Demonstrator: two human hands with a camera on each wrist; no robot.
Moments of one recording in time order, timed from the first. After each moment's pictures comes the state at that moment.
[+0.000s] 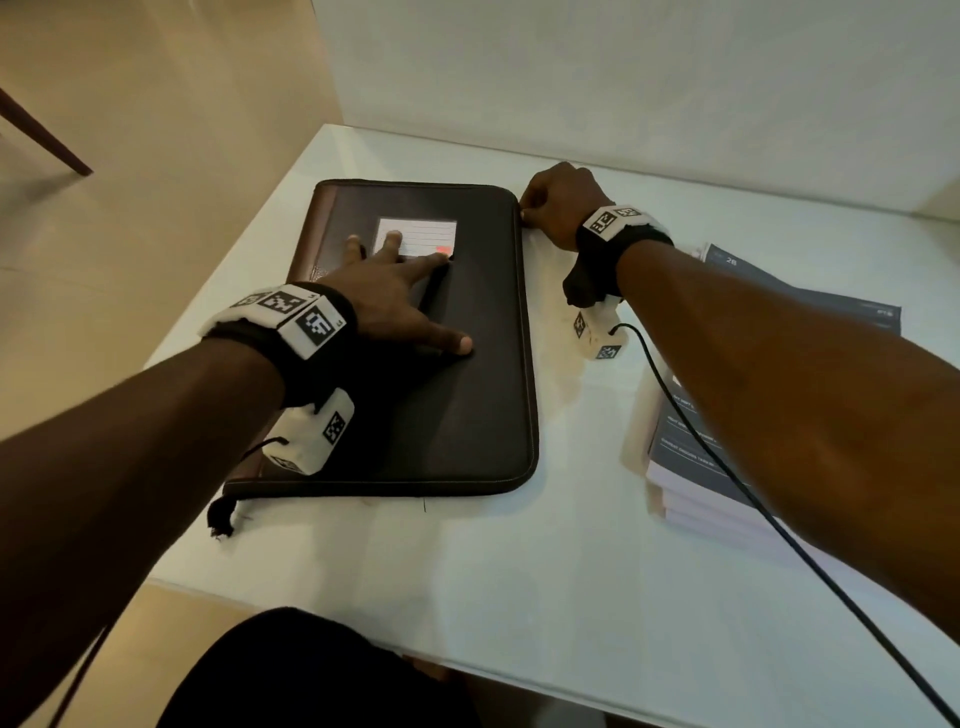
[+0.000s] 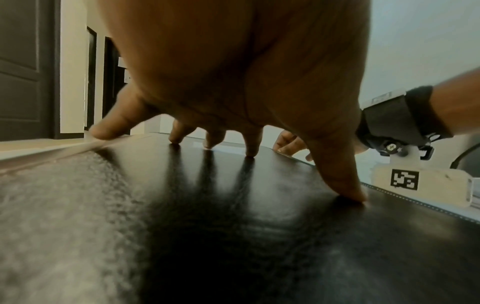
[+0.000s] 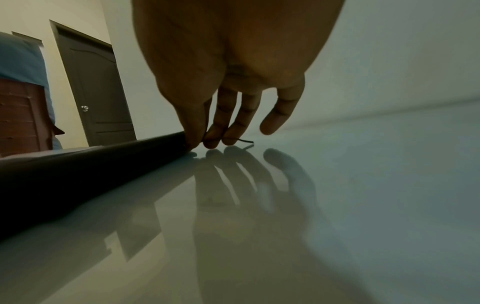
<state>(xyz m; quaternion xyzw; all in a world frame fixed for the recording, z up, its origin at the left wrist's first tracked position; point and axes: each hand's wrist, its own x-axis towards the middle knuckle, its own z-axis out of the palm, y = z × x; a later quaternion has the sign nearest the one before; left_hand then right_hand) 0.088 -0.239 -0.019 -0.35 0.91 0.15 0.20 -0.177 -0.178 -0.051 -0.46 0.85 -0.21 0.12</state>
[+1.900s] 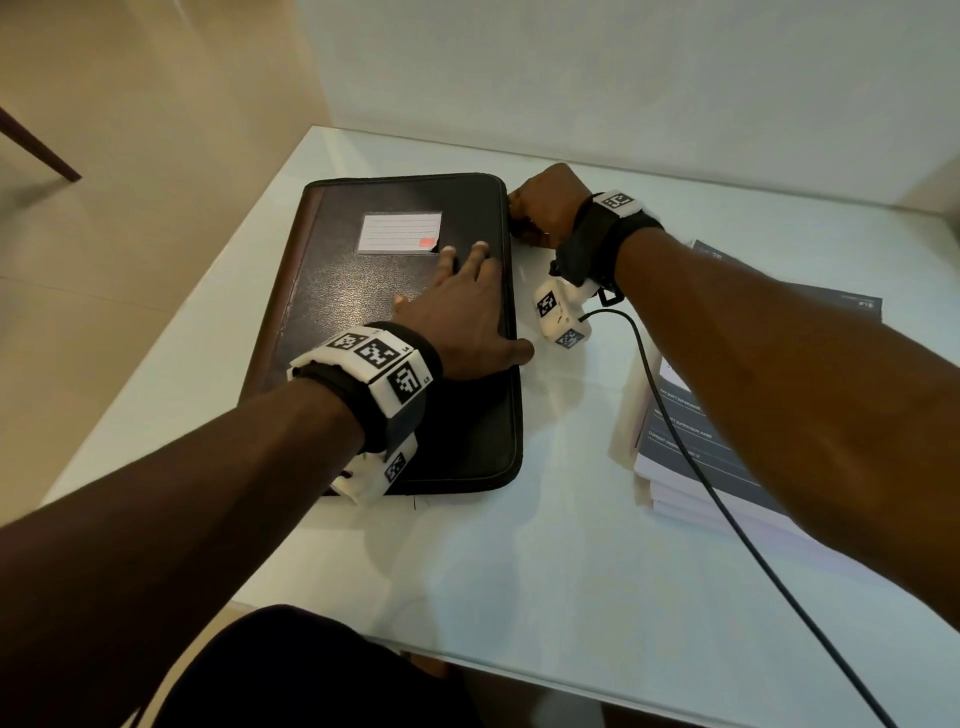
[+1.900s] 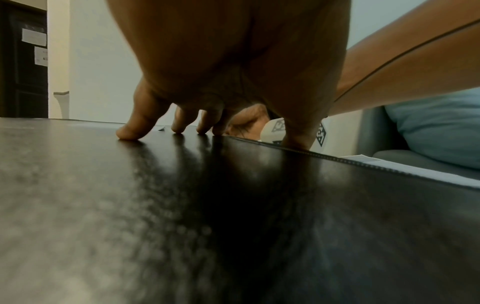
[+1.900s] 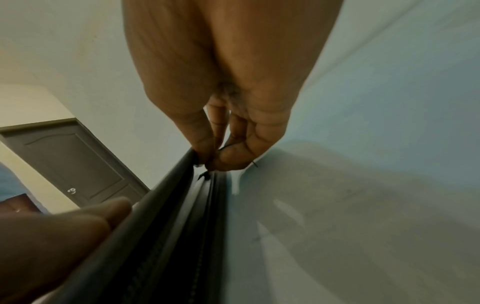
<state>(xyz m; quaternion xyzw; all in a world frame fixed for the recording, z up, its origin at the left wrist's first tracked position) 0.050 -0.168 -0.032 -0.27 0.94 0.19 0.09 -0.170 -0.175 -0.042 -0.47 0.83 -0.23 0.22</state>
